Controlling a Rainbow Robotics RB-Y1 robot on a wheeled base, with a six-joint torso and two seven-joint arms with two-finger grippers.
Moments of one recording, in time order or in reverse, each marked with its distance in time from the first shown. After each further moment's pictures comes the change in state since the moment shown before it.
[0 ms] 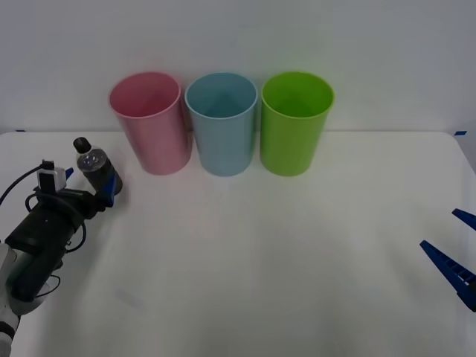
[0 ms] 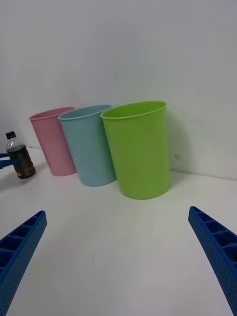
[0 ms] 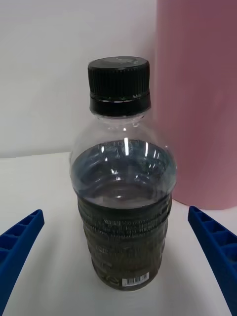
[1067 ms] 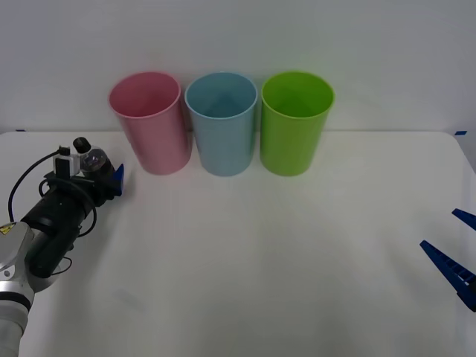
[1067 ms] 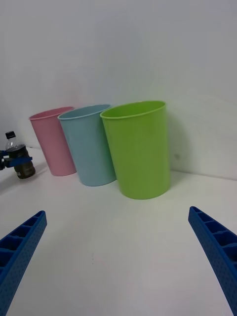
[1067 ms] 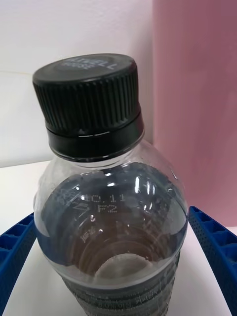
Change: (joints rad) right arm 0.000 0.000 0.000 0.000 0.000 0.000 0.000; left arm -0.125 -0.008 0.006 0.121 -0.097 0.036 0.004
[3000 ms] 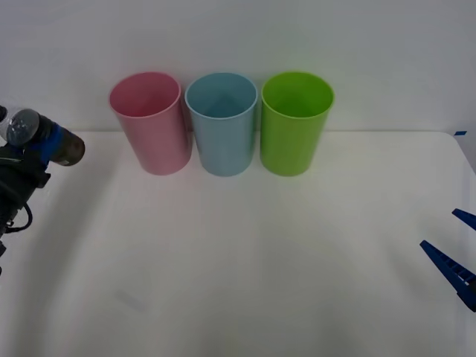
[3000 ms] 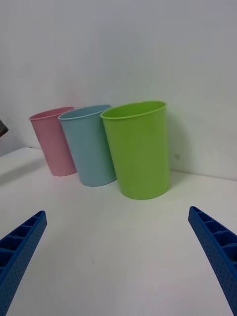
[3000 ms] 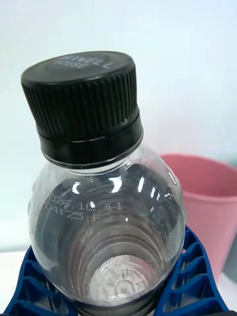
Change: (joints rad) right arm 0.000 0.000 0.000 0.000 0.000 0.000 0.000; left arm 0.325 0.191 -0.020 -0.582 0.368 -0.046 0.202
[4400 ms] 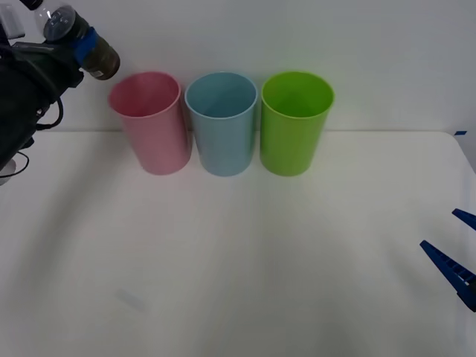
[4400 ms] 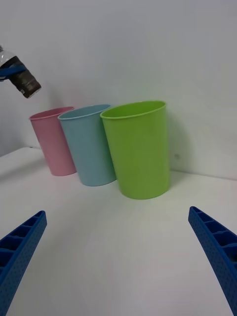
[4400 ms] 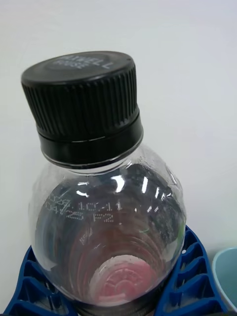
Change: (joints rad) right arm 0.000 0.000 0.000 0.000 0.000 0.000 0.000; left arm -0.504 0.346 -0.472 0.171 0.209 0.308 0.145
